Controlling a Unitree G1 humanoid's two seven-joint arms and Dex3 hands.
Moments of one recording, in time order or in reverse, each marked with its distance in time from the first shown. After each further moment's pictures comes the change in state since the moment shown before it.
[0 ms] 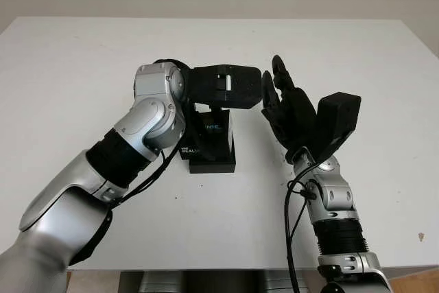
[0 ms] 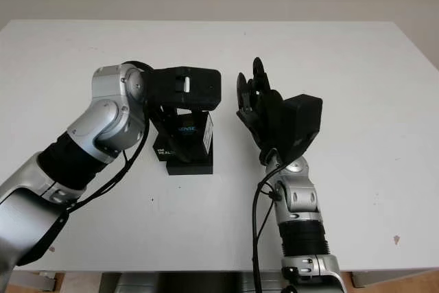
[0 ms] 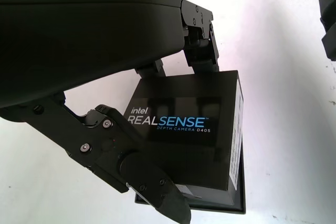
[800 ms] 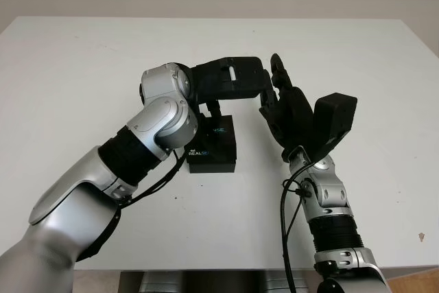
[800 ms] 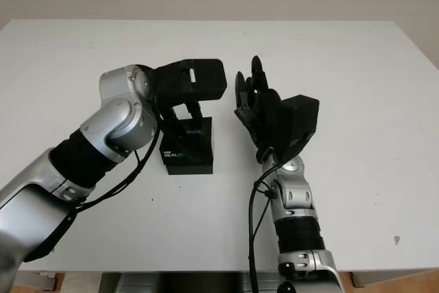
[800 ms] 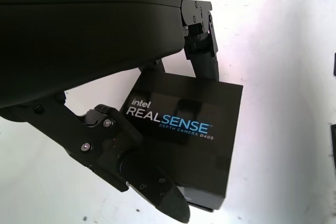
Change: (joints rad) left arm -0.024 -0.062 -0.010 0.018 -0.114 0.302 0.078; right arm -0.033 0.013 0.000 0.087 0.000 -0.082 0.002
